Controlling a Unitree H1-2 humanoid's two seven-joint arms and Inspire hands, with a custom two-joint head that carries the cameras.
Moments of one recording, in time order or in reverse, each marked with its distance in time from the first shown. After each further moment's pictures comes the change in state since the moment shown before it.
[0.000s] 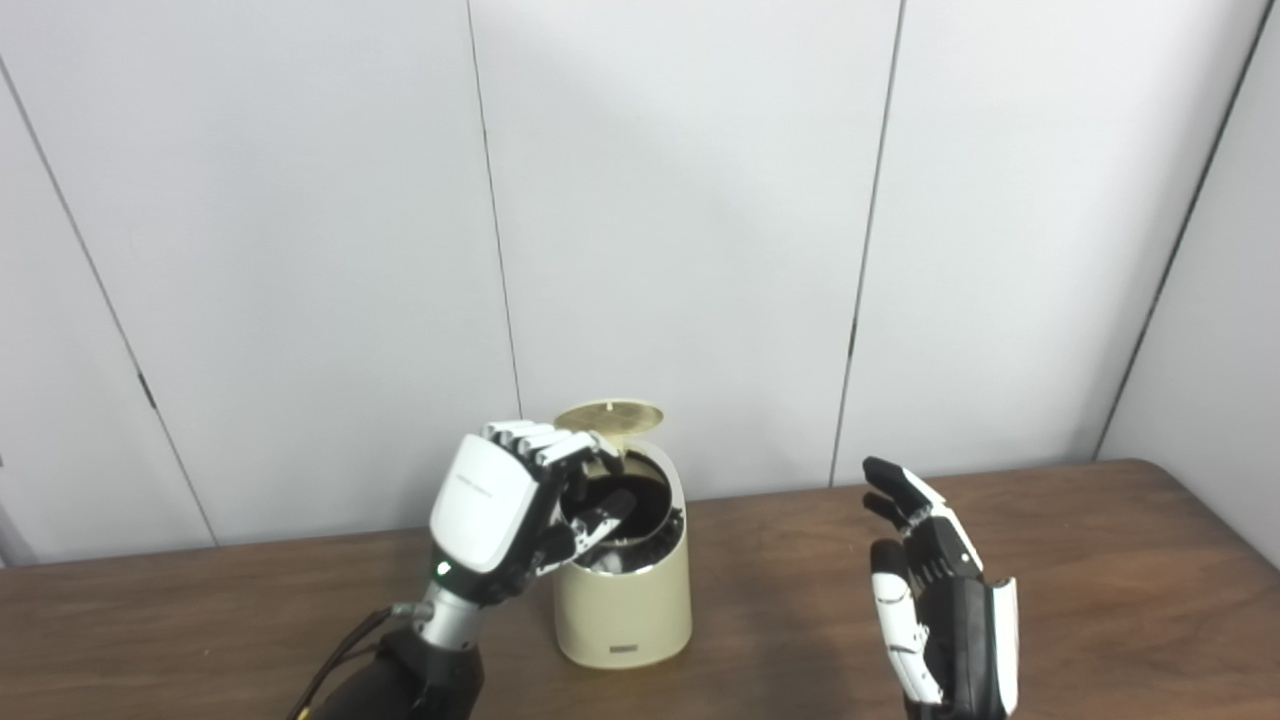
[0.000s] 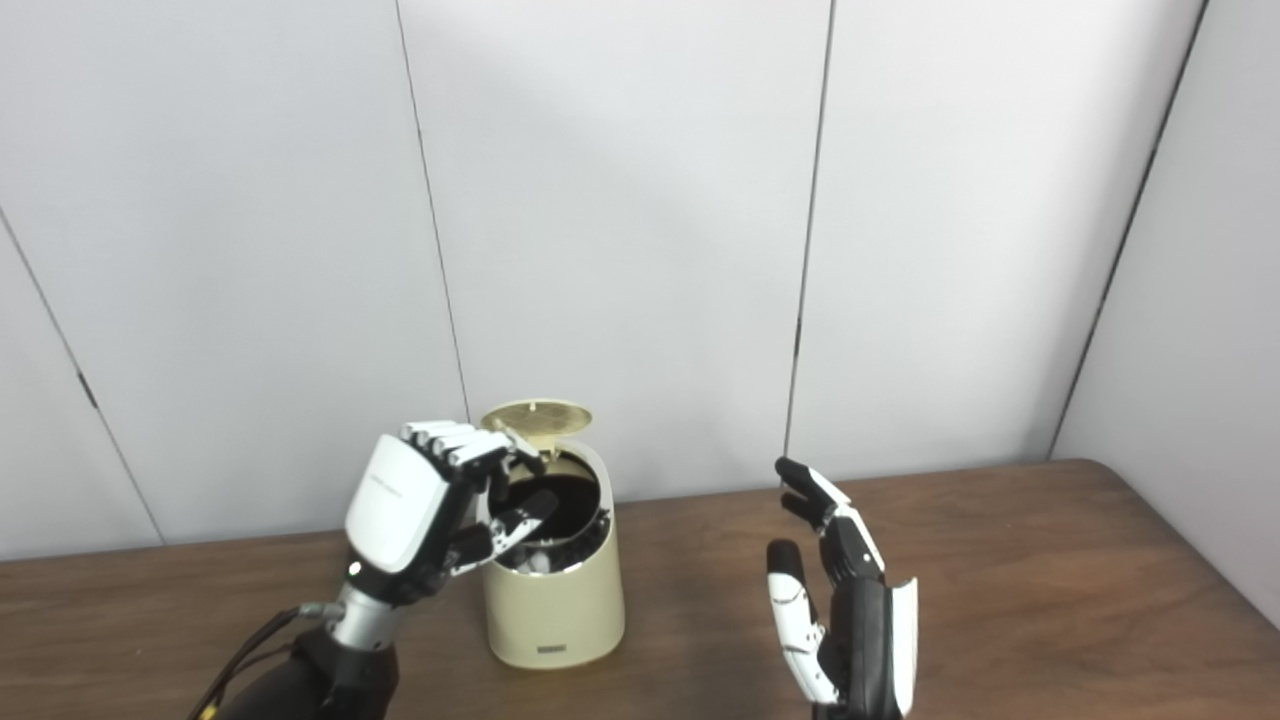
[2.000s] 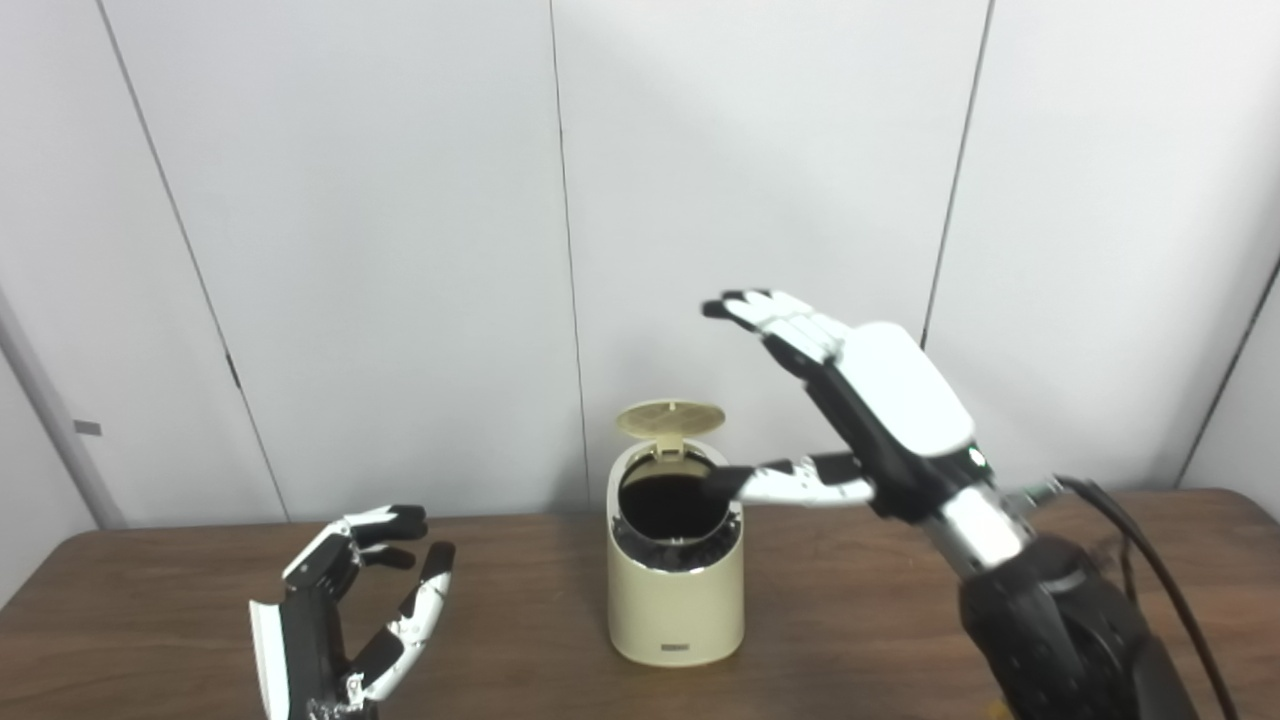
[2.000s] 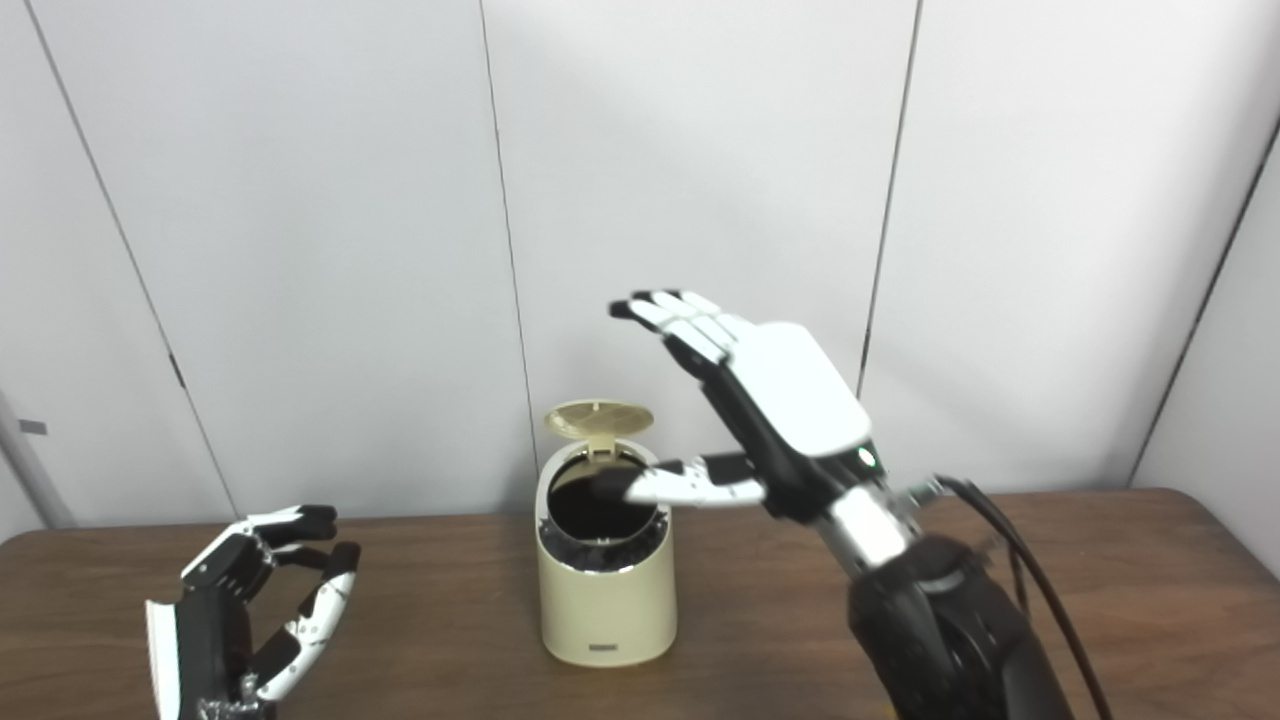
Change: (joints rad) left arm 0.629 -0.282 0.648 -0.854 -0.605 0.133 -0.690; right arm -0.515 -0.328 0.144 -0.207 -0.511 0.436 0.666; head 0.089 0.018
